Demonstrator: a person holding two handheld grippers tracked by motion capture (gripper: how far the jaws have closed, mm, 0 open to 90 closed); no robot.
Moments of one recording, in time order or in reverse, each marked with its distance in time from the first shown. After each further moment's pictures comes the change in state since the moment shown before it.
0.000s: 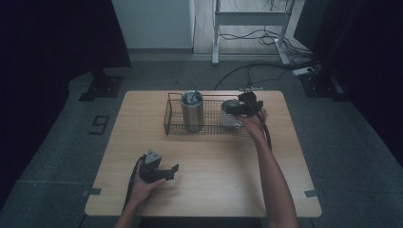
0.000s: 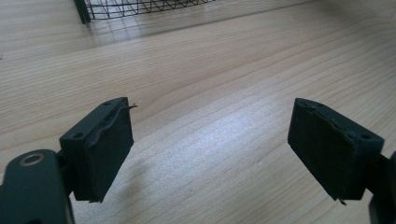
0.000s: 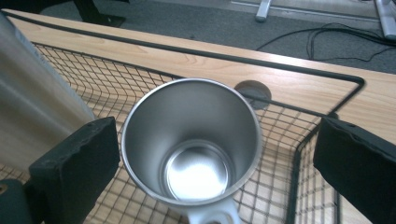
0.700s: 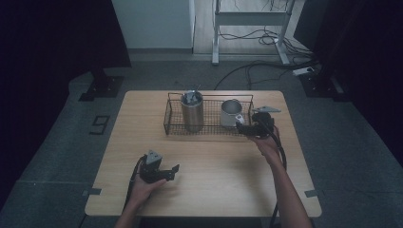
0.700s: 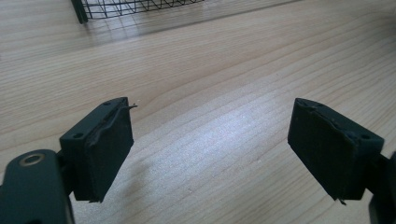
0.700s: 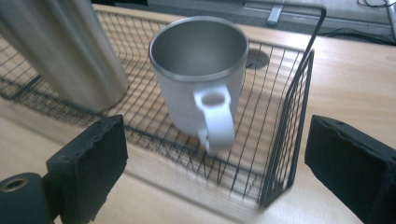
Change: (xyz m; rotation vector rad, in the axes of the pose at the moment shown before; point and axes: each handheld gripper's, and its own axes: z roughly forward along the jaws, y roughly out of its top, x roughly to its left) left arm -0.002 0.000 0.001 0.007 0.007 0.010; right arm -0.011 -0.064 -0.064 -0.049 0.072 -0.015
